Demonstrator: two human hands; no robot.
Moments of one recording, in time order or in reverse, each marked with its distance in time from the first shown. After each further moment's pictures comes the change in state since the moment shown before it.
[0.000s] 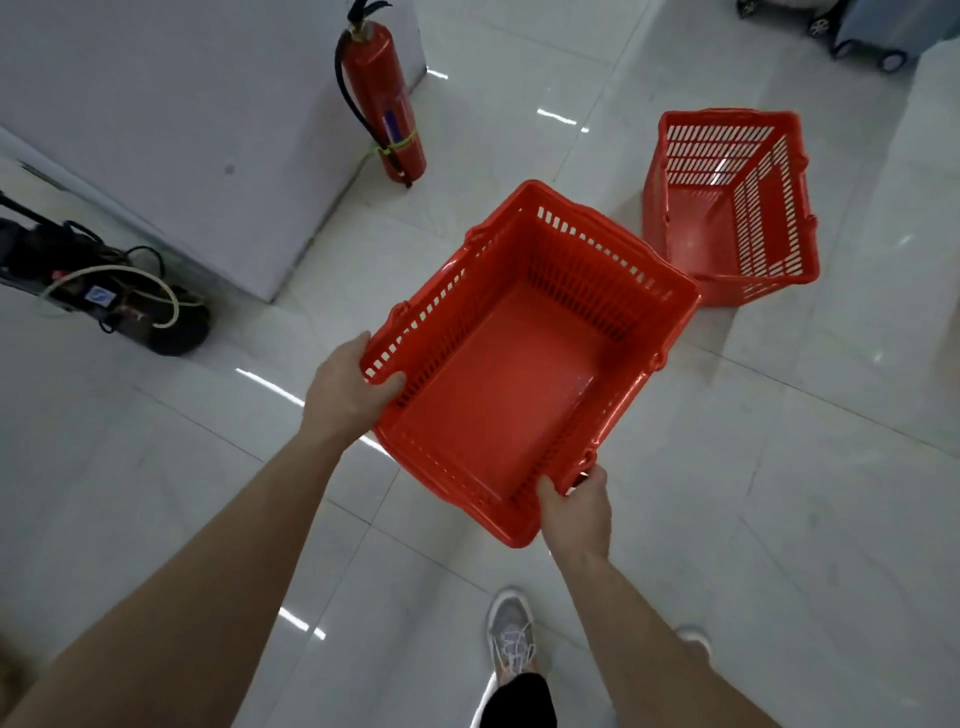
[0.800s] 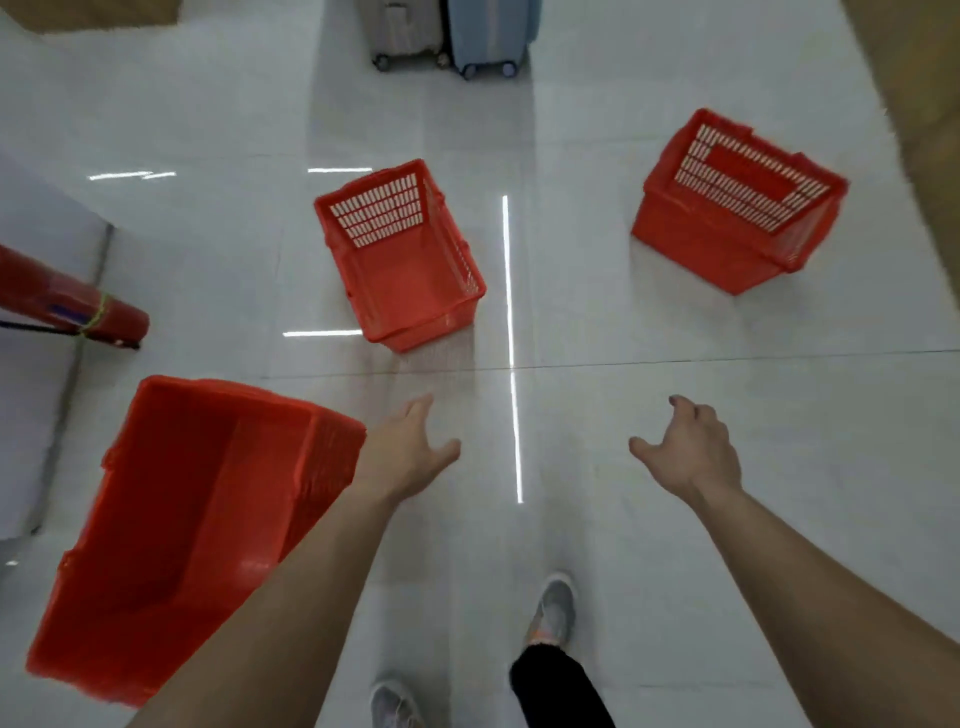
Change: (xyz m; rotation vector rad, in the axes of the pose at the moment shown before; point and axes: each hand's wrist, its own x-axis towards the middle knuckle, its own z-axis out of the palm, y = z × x) left_hand -0.091 0.455 0.282 0.401 -0.506 0.445; right_hand 0.197 0.109 -0.540 -0.536 0.232 0.148
